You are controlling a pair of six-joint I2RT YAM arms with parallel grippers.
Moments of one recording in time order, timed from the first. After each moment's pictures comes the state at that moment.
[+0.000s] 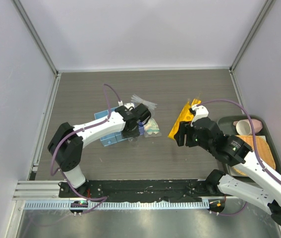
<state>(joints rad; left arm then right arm) -0.85 1.71 1.29 -0.92 -0.37 -0.99 0.80 0.76 0.90 -0.80 0.26 0.50</state>
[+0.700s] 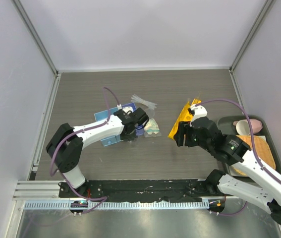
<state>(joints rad) -0.85 1.70 1.19 -0.86 -0.38 -0.97 0.80 0.77 0.90 -0.81 0.26 0.51</state>
